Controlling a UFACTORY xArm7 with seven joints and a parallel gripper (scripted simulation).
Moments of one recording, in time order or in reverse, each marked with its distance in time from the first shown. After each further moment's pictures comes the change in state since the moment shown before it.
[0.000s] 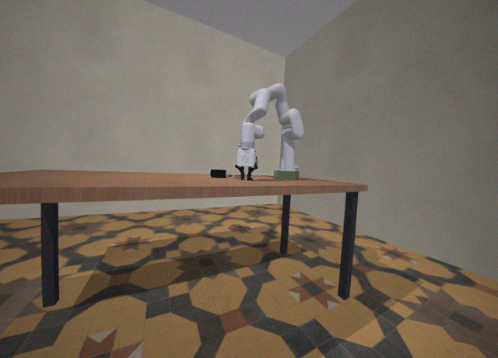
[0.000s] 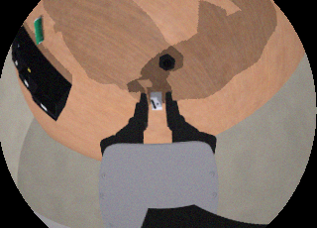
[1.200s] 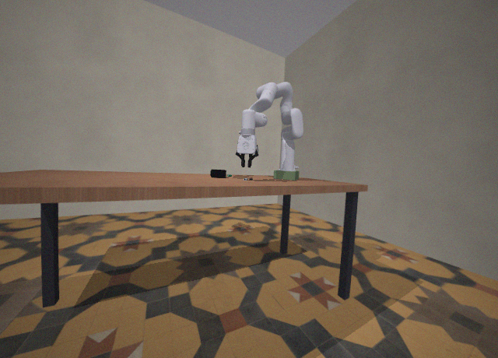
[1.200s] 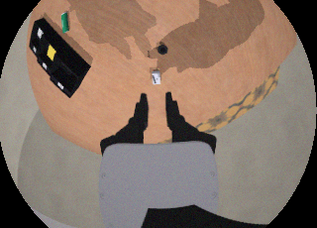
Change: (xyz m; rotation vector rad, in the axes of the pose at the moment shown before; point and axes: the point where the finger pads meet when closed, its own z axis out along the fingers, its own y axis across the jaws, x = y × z) arm -0.001 0.000 -0.069 0.001 -0.002 0.000
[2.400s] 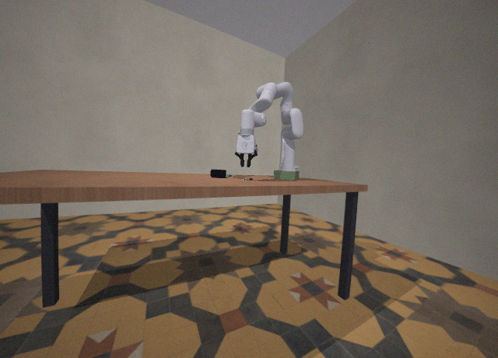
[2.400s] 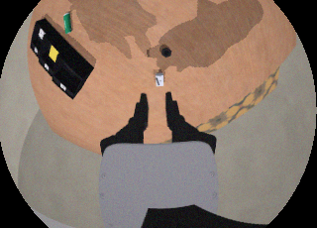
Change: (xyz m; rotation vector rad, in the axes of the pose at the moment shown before) arm 0.006 -0.007 -0.002 -0.003 0.001 0.003
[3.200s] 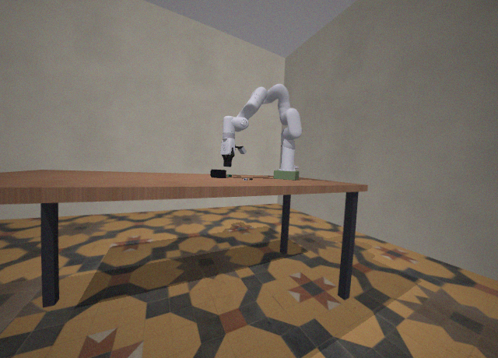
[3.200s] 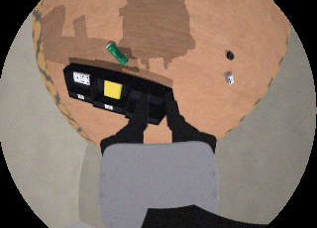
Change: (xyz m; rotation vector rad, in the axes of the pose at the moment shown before) arm 0.085 -0.145 0.004 0.003 0.009 0.586
